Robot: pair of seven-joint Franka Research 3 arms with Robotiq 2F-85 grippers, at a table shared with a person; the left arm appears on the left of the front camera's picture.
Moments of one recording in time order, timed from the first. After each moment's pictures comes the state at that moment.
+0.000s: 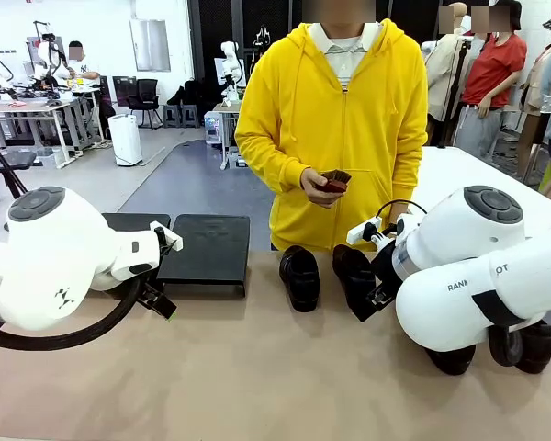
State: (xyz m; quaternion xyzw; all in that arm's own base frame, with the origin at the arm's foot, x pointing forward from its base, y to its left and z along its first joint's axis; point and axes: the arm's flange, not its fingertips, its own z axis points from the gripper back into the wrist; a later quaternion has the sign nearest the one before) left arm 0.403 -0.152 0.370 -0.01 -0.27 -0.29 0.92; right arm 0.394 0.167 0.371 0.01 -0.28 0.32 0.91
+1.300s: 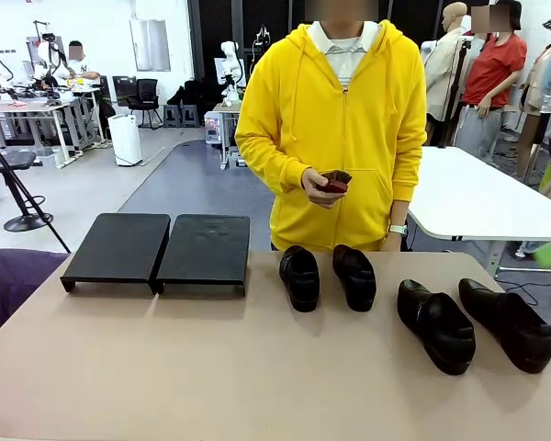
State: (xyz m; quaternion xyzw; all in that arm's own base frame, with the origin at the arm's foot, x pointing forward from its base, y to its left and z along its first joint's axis) left arm 0.189 0.049 0.611 -0.29 -0.28 -0.10 0.91; right arm 0.174 -0.004 0.607 0.19 -0.25 0.08 0.95
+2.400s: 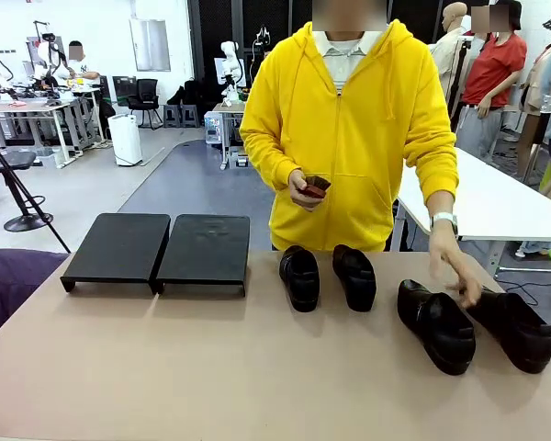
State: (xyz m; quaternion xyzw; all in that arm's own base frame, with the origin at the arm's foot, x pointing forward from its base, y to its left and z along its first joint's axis) left arm 0.187 0.046 0.610 -0.28 -0.28 -0.09 0.91; right arm 0.172 -0.004 0.606 0.17 -0.25 0.07 0.95
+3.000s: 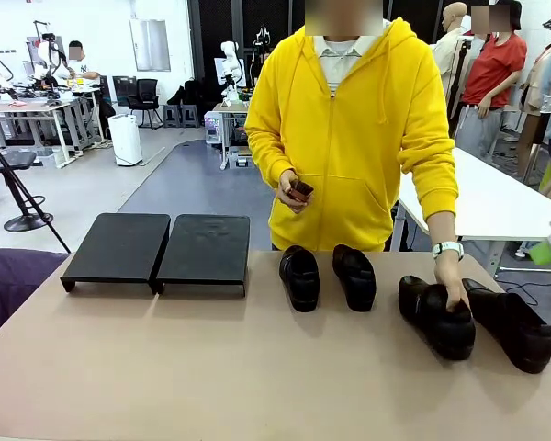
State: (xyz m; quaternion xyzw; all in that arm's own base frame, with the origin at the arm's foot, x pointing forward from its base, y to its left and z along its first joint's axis) left arm 0.188 0.046 0.609 -0.28 -0.28 -0.09 0.91; right arm 0.215 -0.002 0.595 0.16 -0.22 0.07 0.96
